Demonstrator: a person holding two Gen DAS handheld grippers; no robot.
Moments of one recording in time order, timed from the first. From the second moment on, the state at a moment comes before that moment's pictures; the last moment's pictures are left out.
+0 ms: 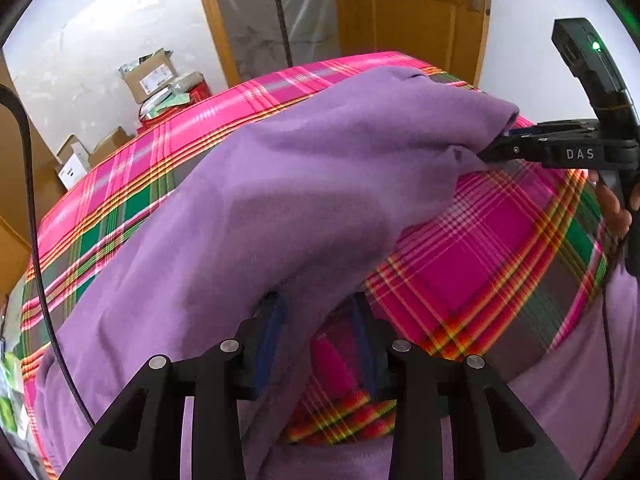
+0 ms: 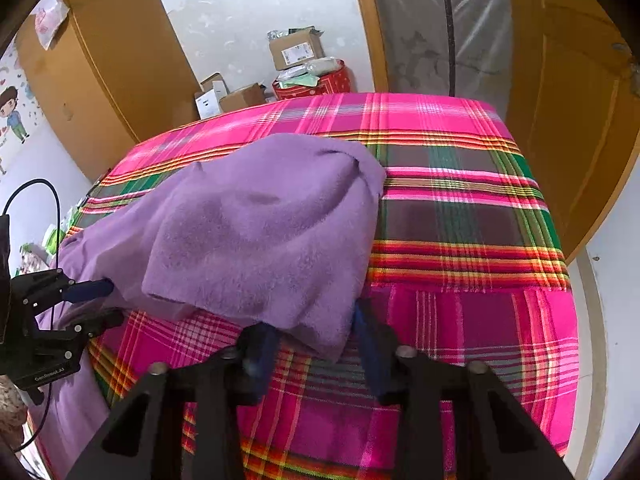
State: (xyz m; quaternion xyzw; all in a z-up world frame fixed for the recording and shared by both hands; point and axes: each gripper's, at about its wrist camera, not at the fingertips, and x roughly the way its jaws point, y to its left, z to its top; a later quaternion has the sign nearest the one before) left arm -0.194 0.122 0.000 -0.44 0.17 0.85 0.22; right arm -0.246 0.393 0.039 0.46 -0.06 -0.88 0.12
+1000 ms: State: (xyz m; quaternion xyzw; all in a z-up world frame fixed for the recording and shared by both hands) left arm -0.194 0.053 0.039 -0.44 0.02 0.87 0.20; right arm -0.211 0.359 0.123 0.32 0.17 -0.93 0.01
